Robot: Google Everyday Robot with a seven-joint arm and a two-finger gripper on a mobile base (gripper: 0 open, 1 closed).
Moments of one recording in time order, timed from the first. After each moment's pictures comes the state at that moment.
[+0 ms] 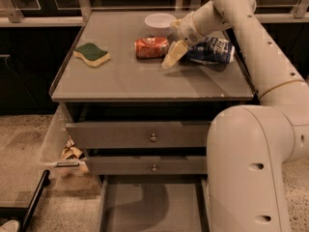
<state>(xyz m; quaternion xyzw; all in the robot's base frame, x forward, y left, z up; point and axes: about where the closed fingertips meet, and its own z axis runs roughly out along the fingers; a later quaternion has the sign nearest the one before) 0.801 -0.074 0.860 -0.61 0.67 0.14 0.39</state>
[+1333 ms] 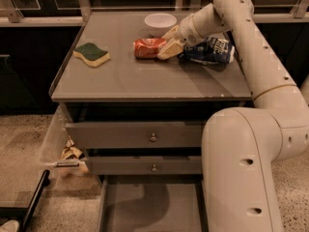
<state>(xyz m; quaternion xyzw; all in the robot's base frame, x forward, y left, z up) 0.804 -0.067 0.855 -0.60 0.67 0.17 0.40</state>
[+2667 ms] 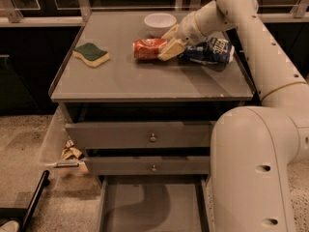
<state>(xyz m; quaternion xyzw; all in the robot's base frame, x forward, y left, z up) 0.787 -0.067 0.867 -0.61 0.66 0.17 0.40</state>
